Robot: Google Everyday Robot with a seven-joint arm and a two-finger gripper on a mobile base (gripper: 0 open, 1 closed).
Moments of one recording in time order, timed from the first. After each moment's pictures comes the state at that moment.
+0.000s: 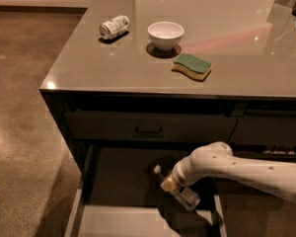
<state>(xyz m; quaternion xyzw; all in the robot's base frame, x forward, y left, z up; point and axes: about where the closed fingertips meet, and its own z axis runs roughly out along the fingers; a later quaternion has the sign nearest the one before) 0.515 -0.102 0.445 -0.40 0.89 0.14 0.17</state>
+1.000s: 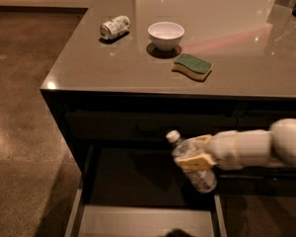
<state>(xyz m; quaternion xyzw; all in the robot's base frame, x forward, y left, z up) 0.470 -0.119 0.705 -0.42 0.78 0.30 0.36</state>
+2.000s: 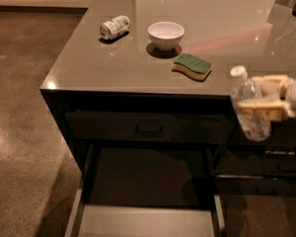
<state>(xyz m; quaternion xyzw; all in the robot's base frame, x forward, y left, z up) 0.486 -0.242 0.898 -0.44 0.69 0.23 0.52</state>
